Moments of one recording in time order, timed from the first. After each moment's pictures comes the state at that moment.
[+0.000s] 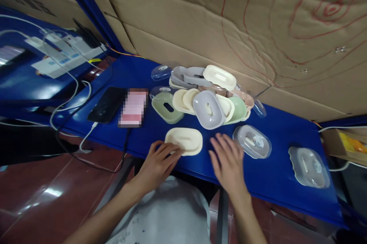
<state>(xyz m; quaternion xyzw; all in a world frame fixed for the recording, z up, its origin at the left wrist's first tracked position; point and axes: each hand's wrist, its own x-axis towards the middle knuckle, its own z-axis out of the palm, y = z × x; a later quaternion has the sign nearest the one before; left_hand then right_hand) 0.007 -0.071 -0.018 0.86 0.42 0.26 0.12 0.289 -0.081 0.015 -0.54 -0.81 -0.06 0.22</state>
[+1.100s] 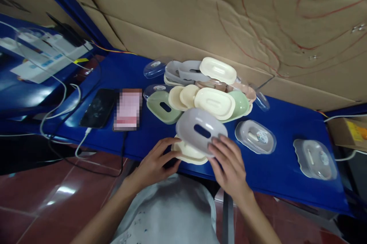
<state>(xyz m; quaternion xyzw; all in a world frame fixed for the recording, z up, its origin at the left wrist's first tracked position) -0.005 -0.051 -0.024 0.85 0.36 0.34 0.21 0.274 -0.079 0.024 -0.47 -0.80 0.00 0.38</state>
